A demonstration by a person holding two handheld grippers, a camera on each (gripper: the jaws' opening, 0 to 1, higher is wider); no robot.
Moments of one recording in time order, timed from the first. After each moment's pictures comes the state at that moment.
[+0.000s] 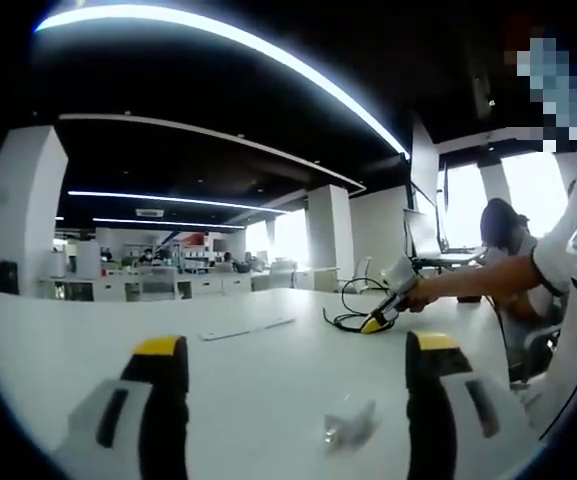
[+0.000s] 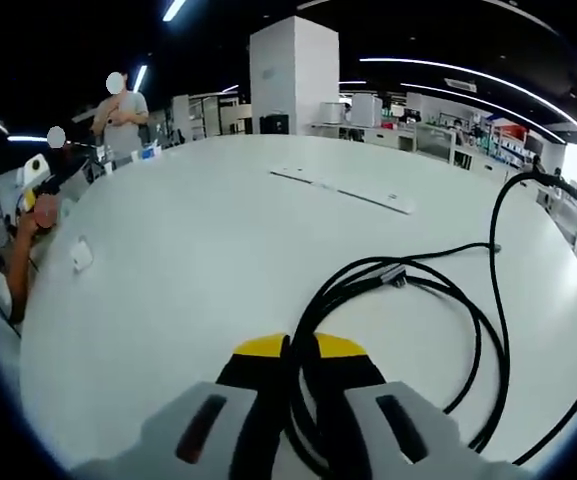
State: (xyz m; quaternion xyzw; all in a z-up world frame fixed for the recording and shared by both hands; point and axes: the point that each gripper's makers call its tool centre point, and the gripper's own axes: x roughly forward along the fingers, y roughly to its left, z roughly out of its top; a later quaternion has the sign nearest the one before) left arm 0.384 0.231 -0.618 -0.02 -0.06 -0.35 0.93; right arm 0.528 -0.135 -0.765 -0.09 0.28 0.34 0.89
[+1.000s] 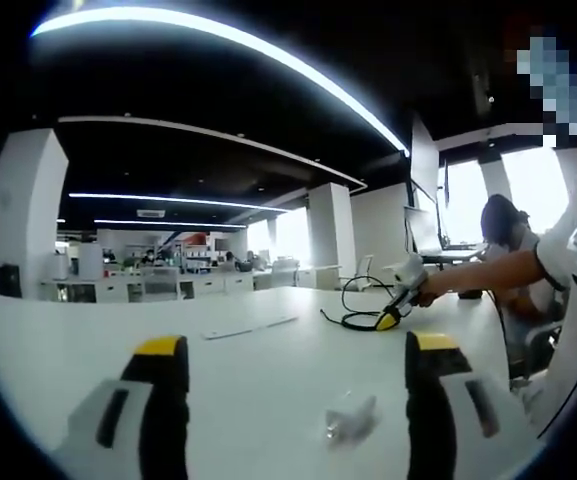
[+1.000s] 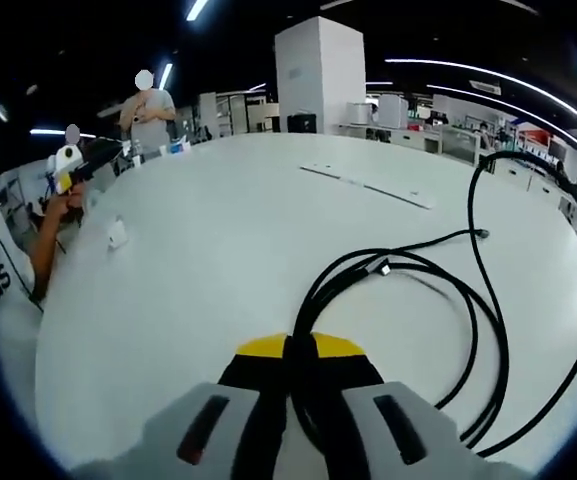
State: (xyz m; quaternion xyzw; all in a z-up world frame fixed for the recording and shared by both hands) left arm 0.381 0.236 -0.619 -0.01 -0.06 -0.35 0.94; right arm 0.505 -0.152 -0.763 -0.09 0.28 0.40 0.87
